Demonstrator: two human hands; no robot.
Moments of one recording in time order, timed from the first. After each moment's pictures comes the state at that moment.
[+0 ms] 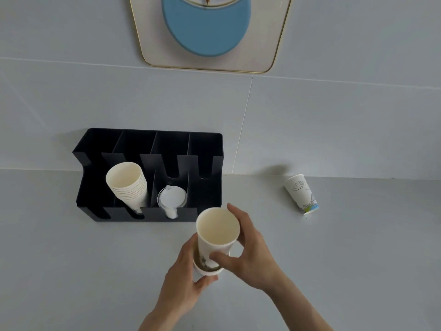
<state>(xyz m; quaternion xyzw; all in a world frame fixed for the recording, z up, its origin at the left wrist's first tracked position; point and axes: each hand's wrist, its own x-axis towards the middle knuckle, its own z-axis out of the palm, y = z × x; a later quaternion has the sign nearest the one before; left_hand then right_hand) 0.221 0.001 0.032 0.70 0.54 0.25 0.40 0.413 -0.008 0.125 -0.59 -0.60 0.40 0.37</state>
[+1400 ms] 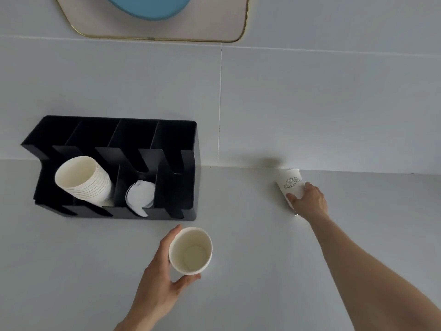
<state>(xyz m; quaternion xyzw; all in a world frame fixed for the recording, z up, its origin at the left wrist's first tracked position) 0.280 0.014 0.036 0.67 0.57 0.27 0.39 0.678 0.126 0.022 -0.88 -0.39 0.22 0.14</state>
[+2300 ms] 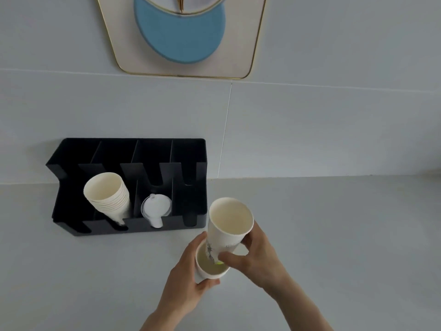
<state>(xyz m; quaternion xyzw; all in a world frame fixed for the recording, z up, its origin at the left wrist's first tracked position) 0.255 0.013 0.045 0.71 0.50 0.24 0.44 0.445 -0.013 0.137 -0.64 -0.49 0.45 0.39</state>
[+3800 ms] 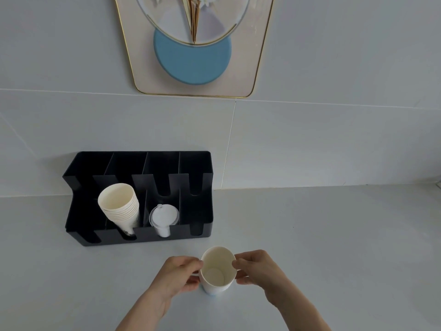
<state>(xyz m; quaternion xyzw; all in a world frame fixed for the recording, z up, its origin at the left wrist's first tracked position) 0.221 0.040 0.107 0.40 0.59 0.18 0.68 0.438 -0.015 0.112 -0.71 -0.30 0.56 0.28</state>
